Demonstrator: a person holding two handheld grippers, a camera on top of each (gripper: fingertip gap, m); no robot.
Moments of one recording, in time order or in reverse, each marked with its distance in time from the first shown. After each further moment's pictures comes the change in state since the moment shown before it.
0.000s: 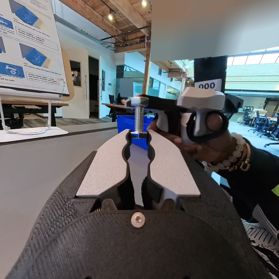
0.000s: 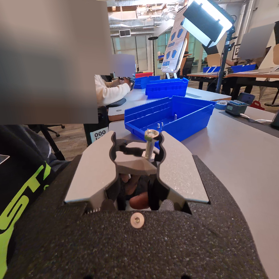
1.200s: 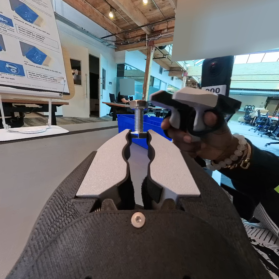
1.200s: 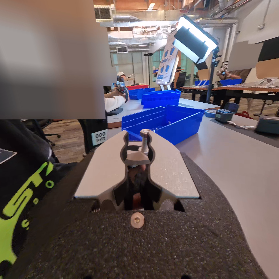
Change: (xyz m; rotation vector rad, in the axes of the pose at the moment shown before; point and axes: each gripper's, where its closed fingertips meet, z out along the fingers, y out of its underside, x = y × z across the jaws) left arm -0.001 0.002 0.001 -0.009 -0.004 0.000; right arm 0.006 -0.008 -0.027 0.081 0.029 -0.014
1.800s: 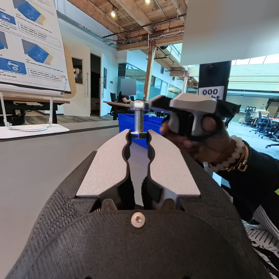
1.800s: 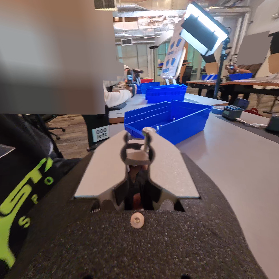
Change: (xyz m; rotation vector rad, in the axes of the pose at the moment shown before) left arm -0.002 0.001 0.000 -0.002 -0.010 -0.012; right arm -0.003 0.009 0.010 -0.036 -0.049 0.001
